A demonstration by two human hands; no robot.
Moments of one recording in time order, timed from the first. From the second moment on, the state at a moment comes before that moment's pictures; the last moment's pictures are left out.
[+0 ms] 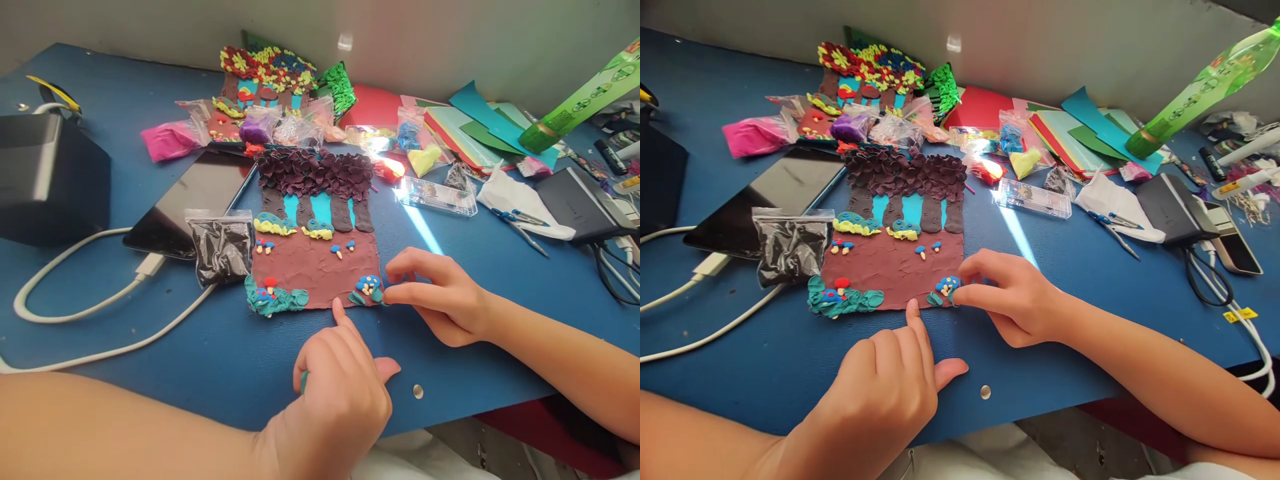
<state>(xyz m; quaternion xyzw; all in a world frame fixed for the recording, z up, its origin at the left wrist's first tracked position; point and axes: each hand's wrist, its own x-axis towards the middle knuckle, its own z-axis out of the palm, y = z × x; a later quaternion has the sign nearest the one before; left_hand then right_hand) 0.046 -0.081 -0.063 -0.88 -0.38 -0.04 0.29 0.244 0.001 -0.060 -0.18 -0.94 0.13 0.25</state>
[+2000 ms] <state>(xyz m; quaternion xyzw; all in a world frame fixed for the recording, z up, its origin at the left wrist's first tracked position) 0.046 -0.080 -0.065 -0.88 -0.38 -0.07 0.27 0.242 -0.007 -0.052 -0.26 -0.90 0.25 0.25</state>
